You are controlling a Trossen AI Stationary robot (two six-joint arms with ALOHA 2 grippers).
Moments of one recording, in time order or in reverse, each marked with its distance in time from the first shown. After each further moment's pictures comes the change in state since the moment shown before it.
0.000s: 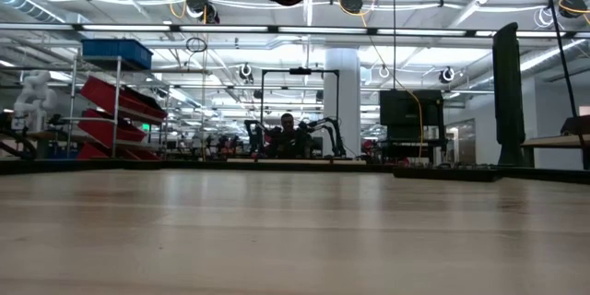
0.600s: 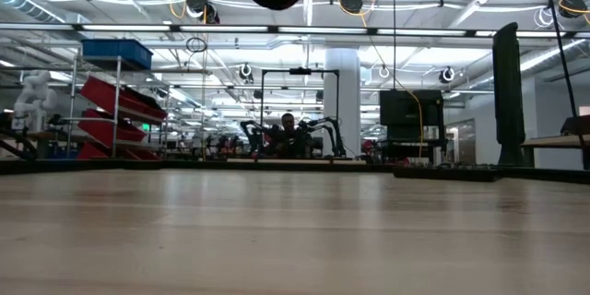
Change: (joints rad) left arm -0.112 -0.127 0.001 -0.566 0.006 0.029; right arm 0.002 0.000 0.000 -0.063 -0.255 -0.090
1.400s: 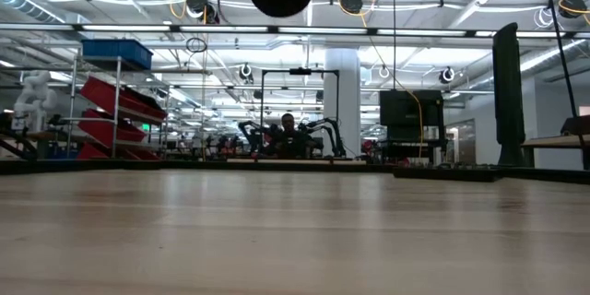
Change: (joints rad) left arm -0.041 0.028 0.000 -0.236 0.135 0.080; right arm 0.051 0.010 0.000 -0.093 -0.161 -0.078
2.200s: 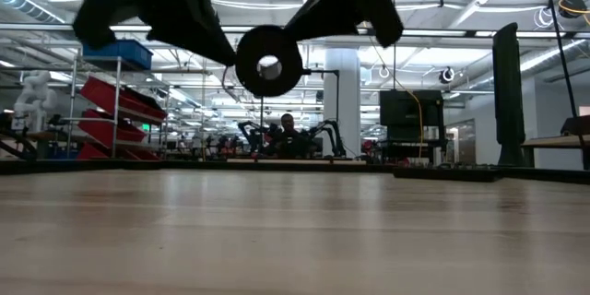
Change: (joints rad) left arm 0.104 0.161 -0.001 -0.107 0.050 0.052; right arm 0.035 0.205 -0.001 0.080 0.214 -0.166
